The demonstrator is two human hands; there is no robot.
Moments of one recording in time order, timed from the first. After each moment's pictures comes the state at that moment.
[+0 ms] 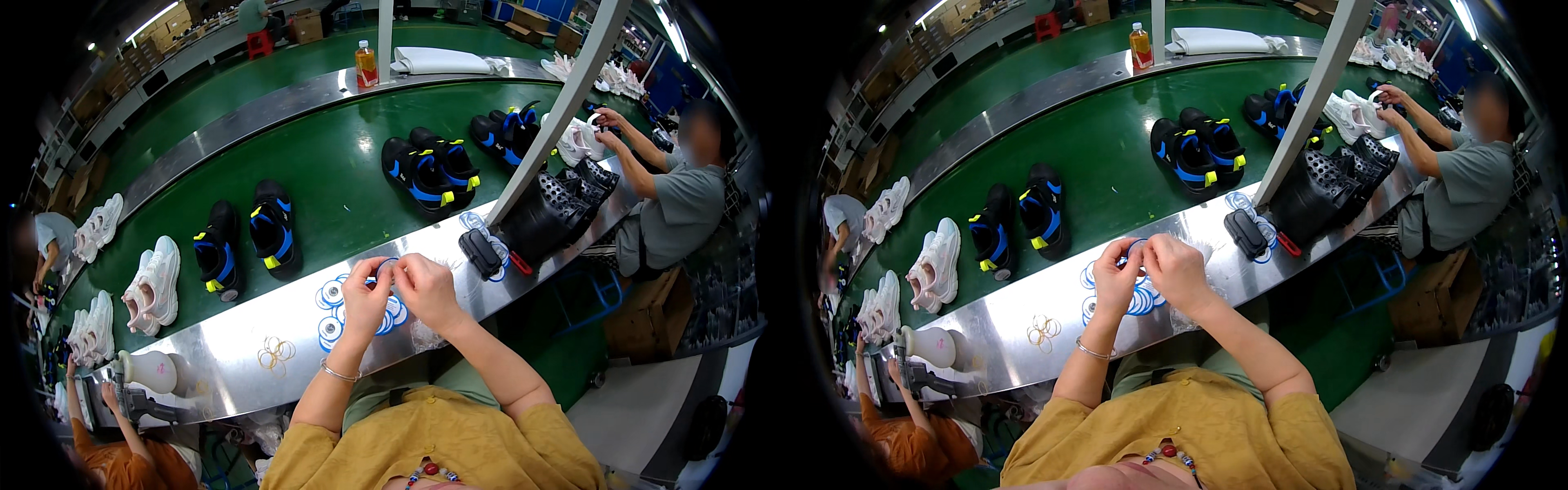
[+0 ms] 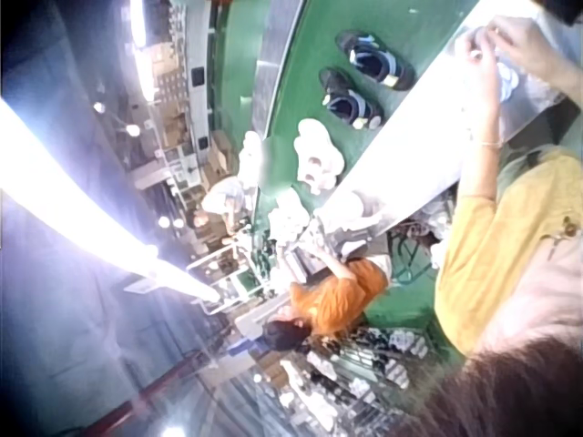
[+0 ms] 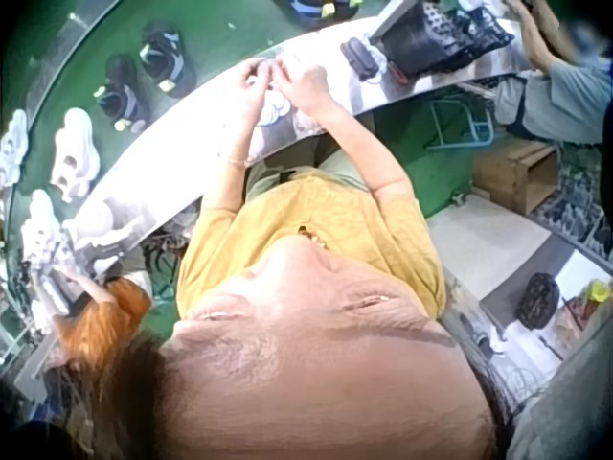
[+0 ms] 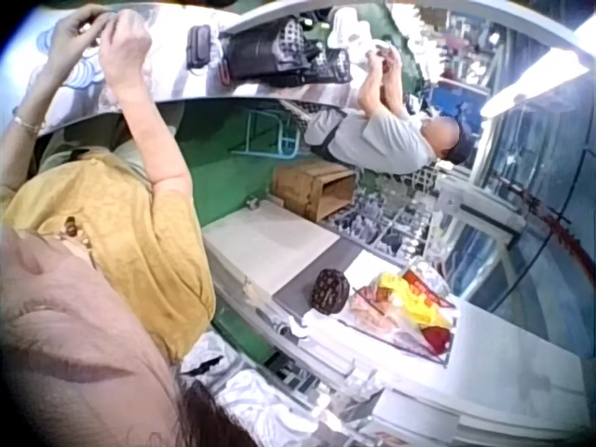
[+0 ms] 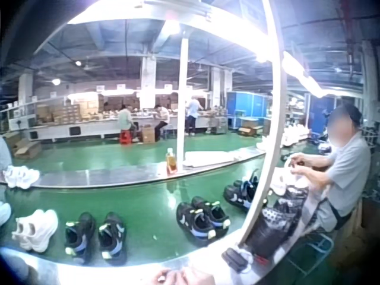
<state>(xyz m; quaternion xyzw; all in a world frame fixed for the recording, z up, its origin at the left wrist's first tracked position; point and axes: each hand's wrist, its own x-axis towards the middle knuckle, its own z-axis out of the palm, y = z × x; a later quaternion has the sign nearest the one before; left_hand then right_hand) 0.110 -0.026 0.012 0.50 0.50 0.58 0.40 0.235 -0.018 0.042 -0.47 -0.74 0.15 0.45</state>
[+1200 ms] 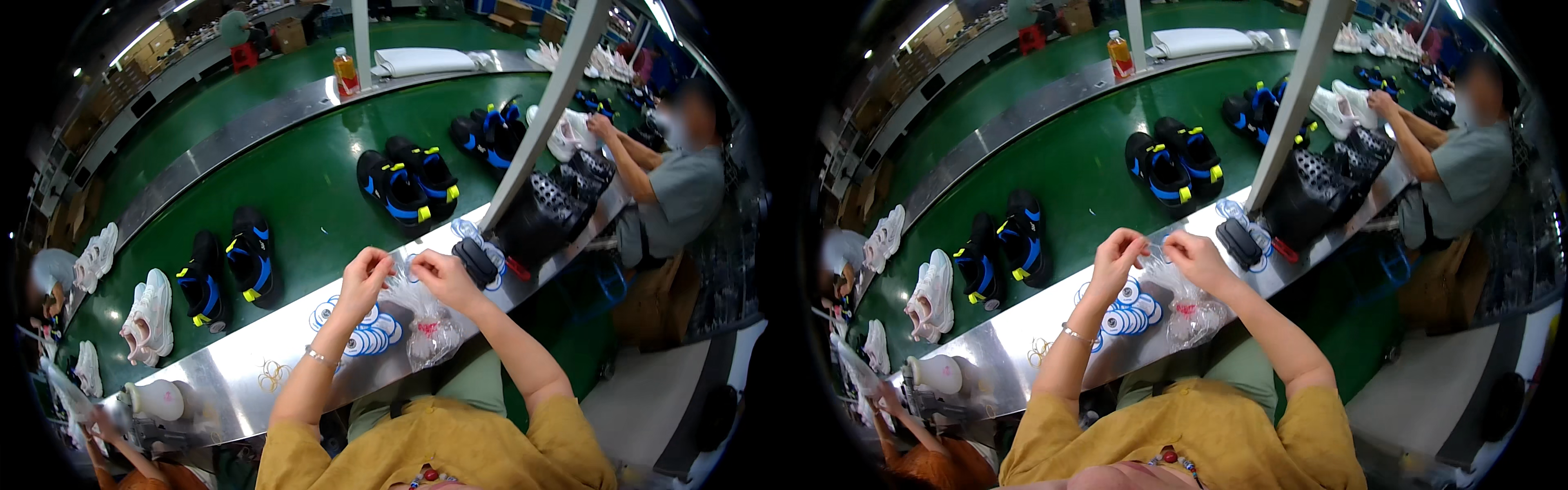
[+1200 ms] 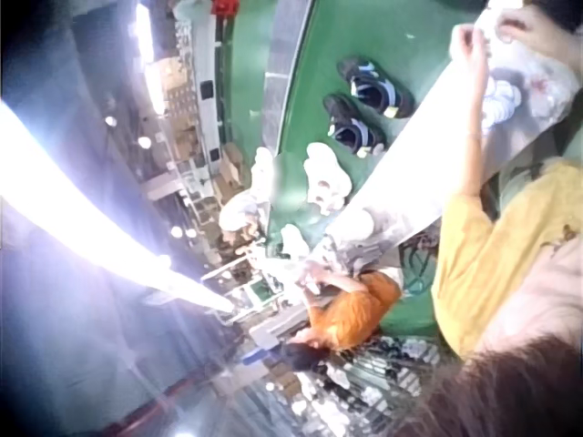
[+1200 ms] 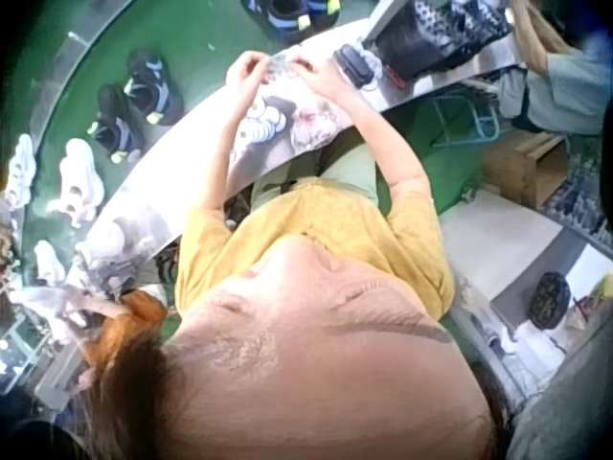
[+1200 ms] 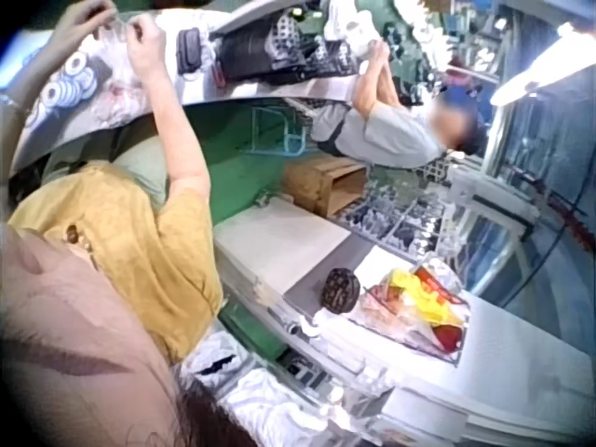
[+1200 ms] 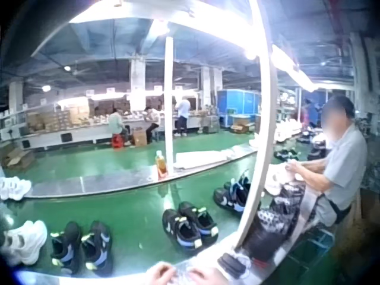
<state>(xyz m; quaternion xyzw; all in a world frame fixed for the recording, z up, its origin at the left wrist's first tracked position) 0.128 0.056 -0.011 0.55 0.44 0.46 0.54 0.315 0.051 -0.002 -0.45 -0.69 0.40 0.41</state>
